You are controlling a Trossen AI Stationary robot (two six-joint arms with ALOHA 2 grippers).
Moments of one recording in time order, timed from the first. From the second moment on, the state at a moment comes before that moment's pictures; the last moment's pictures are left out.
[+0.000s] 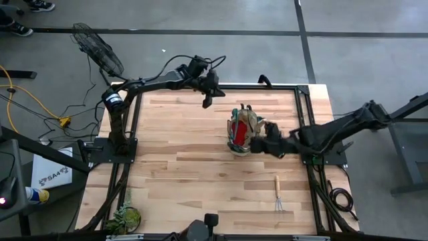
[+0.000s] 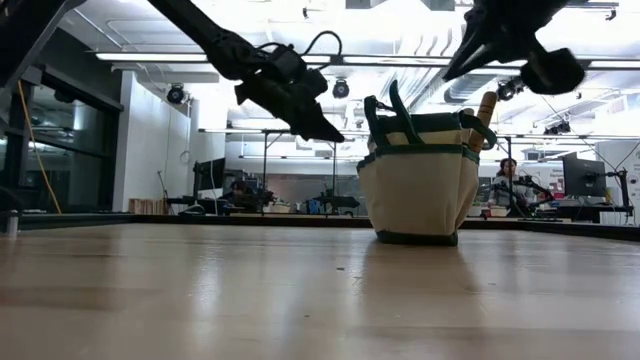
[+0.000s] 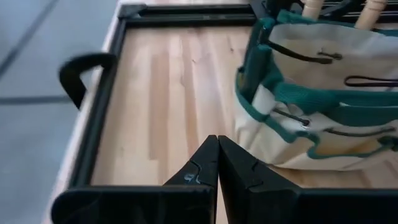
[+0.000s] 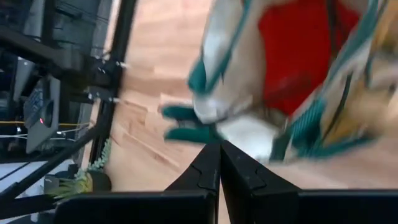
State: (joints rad) left arm 0.63 1.88 1.44 -0.17 0.60 0.41; right arm 0.29 1.14 0.85 -0.48 0.45 1.58
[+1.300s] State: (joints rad) left arm 0.57 2.06 1.44 0.05 0.66 0.45; right arm 0.42 1.61 0.85 -0.12 0.61 1.75
